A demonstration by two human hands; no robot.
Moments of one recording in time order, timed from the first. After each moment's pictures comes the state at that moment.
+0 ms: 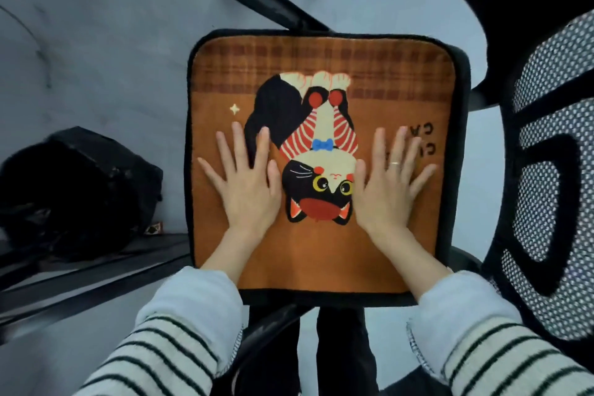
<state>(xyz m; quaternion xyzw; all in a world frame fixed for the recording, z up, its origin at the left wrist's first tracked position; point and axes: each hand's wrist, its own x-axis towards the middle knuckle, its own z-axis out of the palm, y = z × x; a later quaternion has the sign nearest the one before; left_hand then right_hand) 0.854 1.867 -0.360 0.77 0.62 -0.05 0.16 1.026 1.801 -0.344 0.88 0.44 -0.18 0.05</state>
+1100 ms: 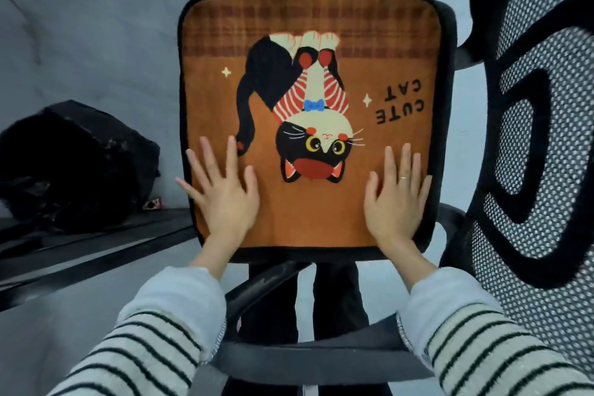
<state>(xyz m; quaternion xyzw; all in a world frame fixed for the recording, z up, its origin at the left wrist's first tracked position) 0.809 1.813 -0.349 0.69 0.68 -0.09 0.23 1.023 1.717 -0.339 0.89 0.40 -0.19 0.06</state>
